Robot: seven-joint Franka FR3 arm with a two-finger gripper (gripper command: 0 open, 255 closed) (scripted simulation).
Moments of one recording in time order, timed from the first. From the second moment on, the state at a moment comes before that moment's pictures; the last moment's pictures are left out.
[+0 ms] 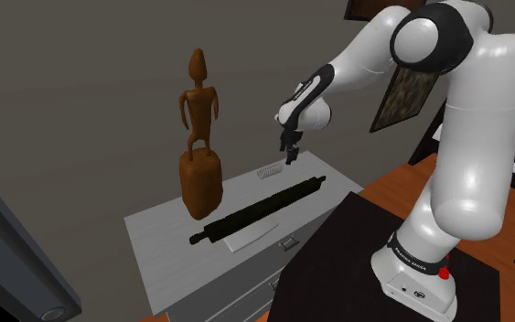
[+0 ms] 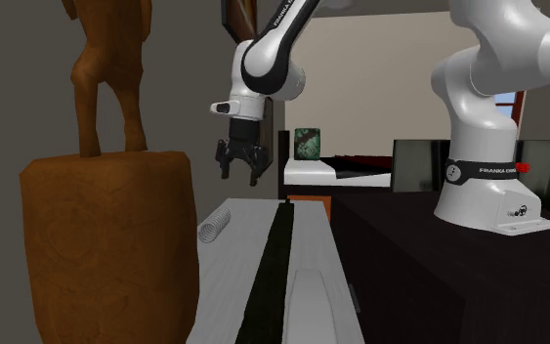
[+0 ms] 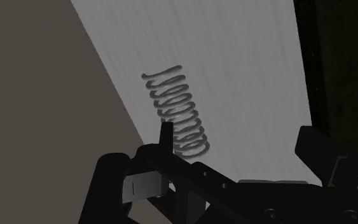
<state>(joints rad) 0.10 0.33 -0.35 -2.29 0.34 2.70 -1.47</state>
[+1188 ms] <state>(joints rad) -0.06 0.69 -0.14 -2.02 0.47 2.82 -1.76</state>
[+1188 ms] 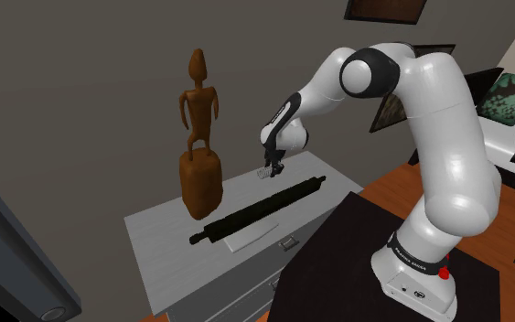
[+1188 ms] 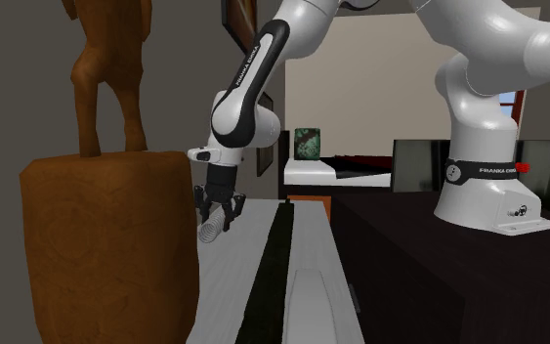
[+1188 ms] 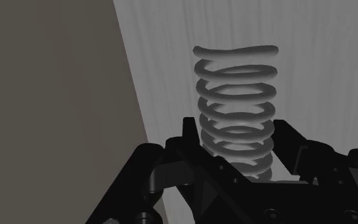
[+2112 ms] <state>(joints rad) -0.03 0.63 -0.17 -2.04 0.45 2.78 -1.74</state>
